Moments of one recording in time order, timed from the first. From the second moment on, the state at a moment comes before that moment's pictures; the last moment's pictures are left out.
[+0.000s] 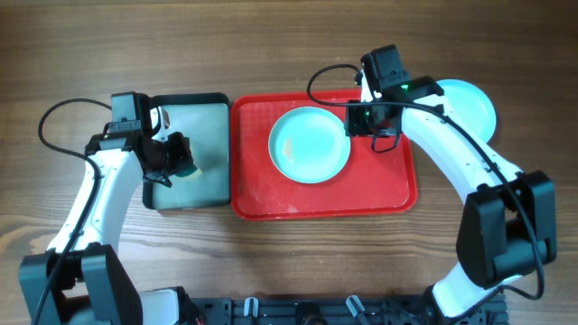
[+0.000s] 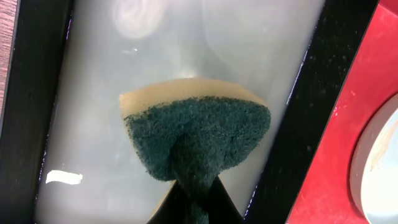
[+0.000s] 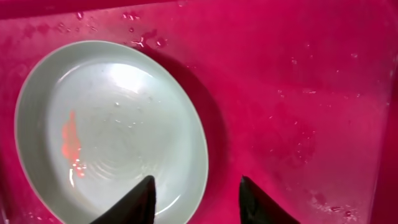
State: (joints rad) left arm 0.11 1.52 0.96 -0.73 0.19 -0.28; right arm 0.31 1.81 1.33 -0.78 -0.11 0.30
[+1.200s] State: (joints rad) left arm -0.04 1.52 1.27 -0.78 0.02 -0.08; right arm 0.39 1.99 1.33 -0.74 -0.25 0.34
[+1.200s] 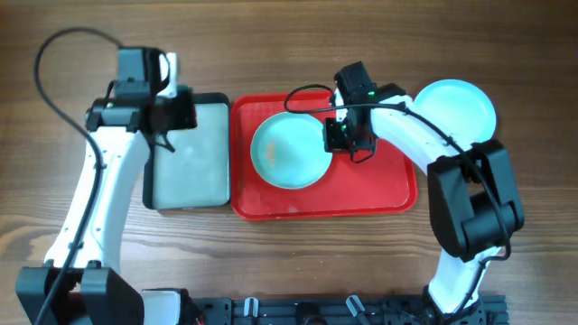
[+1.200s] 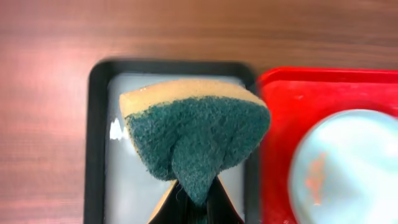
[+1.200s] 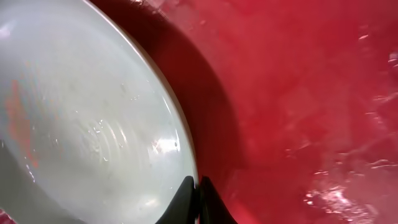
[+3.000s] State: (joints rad) left arm -0.35 1.95 1.20 -0.58 0.62 -0.27; right arm 0.40 1.99 1.33 -0.74 -0.25 0.36
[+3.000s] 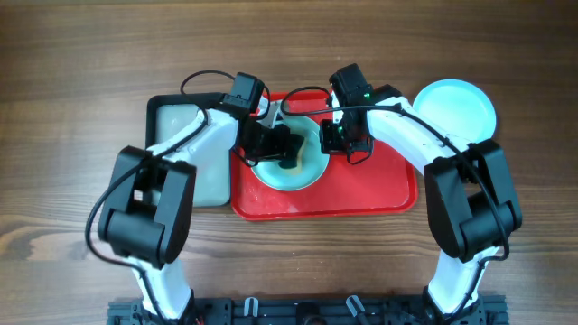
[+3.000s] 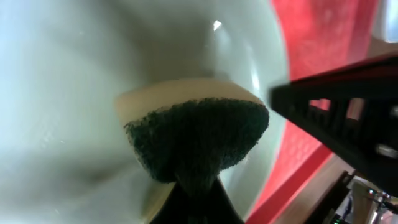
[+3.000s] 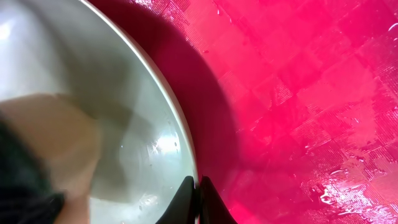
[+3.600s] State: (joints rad) left arm -0.35 1.68 1.03 -0.55 0.22 -0.41; right arm 0.40 1.99 1.33 -0.70 -0.25 0.36
